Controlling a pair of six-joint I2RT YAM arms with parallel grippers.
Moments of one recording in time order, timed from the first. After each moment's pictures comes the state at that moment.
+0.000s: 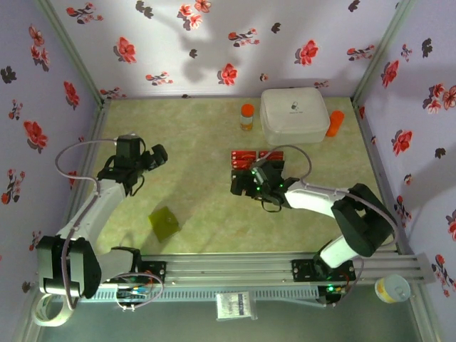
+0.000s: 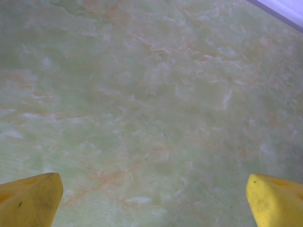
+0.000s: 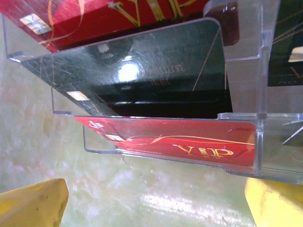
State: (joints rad) left arm -0.18 1.19 0.82 -0.39 -0.09 -0.54; right arm 0.70 1.54 0.72 -0.09 -0.09 0.80
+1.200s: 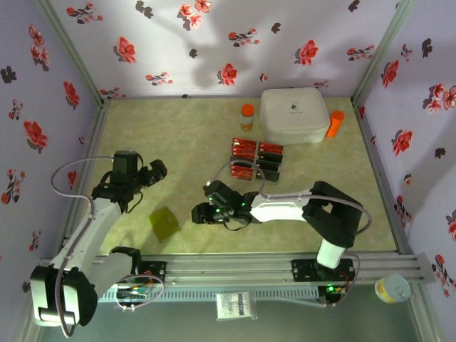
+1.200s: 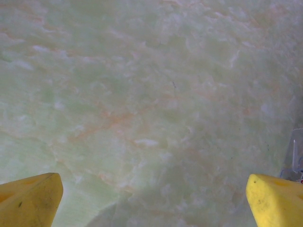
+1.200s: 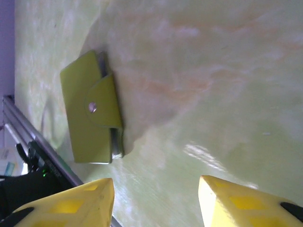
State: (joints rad) left arm -0.19 0.98 0.70 -0.53 -0.04 -0.62; right arm 1.14 1.75 0.92 0.03 -0.23 0.99
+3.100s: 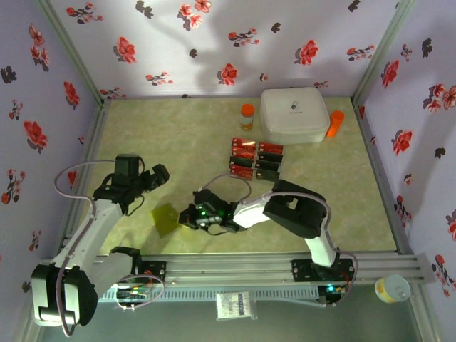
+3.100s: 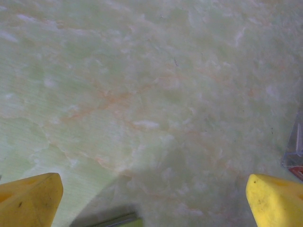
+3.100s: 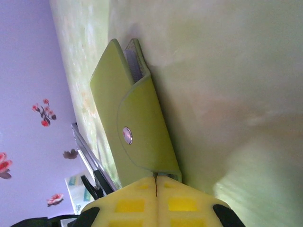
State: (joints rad) left arm -0.19 0.99 0.67 -0.54 0.03 -0.62; right arm 1.15 2.00 0.93 0.50 -0.30 1.38
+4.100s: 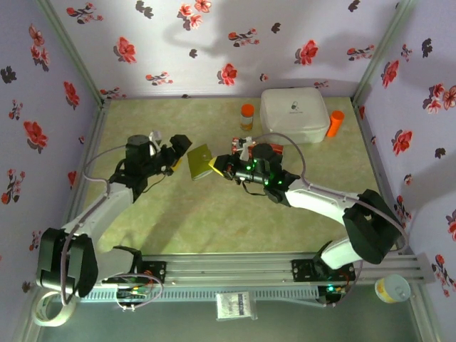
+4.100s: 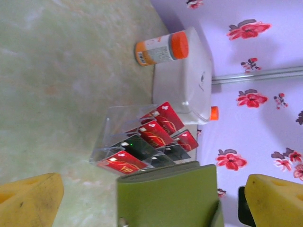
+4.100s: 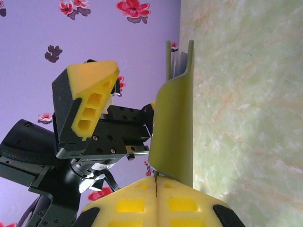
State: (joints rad) left arm -0.30 1.21 0.73 0.04 0.45 -1.10; right arm 0.77 1.45 0.82 0.42 -0.43 1.30
